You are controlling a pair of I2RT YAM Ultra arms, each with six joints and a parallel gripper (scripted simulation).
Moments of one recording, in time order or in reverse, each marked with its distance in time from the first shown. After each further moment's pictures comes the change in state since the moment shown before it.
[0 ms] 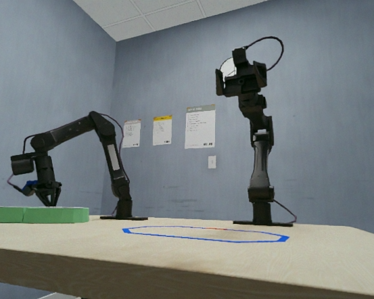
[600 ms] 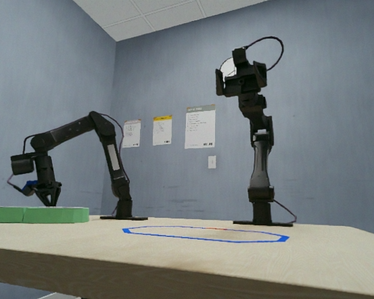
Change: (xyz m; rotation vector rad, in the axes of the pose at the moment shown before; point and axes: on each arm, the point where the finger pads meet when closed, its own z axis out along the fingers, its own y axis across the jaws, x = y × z) left arm 0.000 0.000 0.000 0.000 0.000 0.000; right arm 0.000 0.001 0.000 -0.003 0.001 0.000
